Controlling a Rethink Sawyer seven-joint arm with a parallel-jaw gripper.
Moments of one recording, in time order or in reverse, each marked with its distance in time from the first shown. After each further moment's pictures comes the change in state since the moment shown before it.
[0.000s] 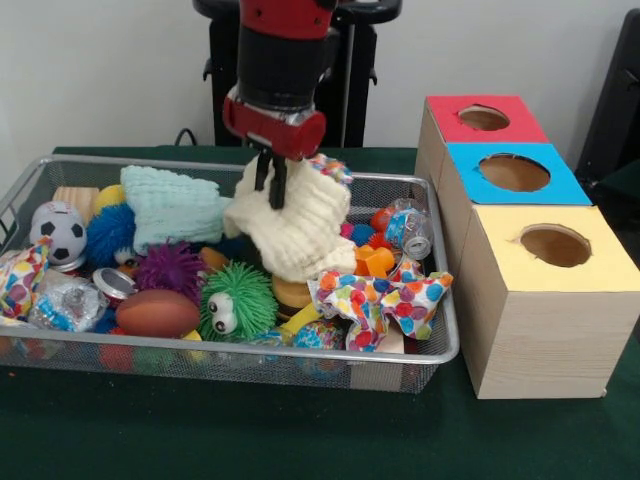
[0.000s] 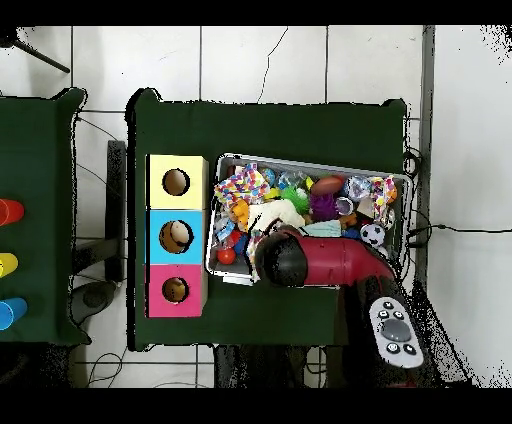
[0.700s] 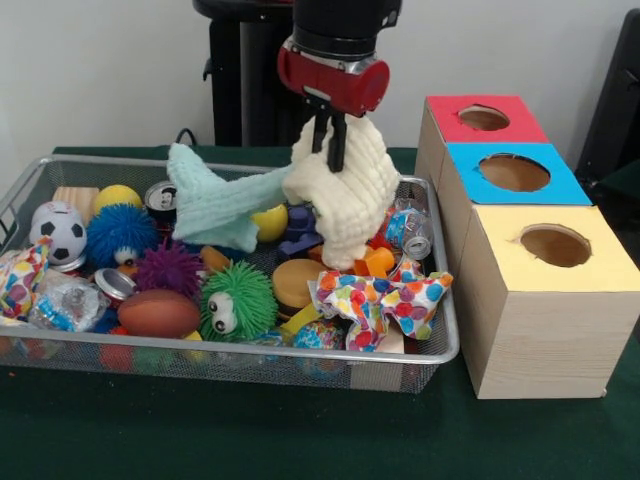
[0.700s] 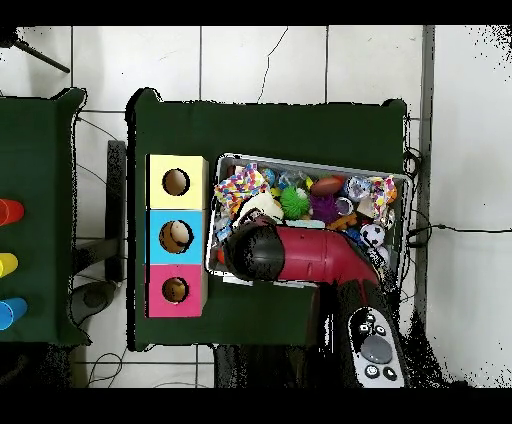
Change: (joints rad) arm 0.086 -0.090 -0.004 0.004 0.156 0.093 0.000
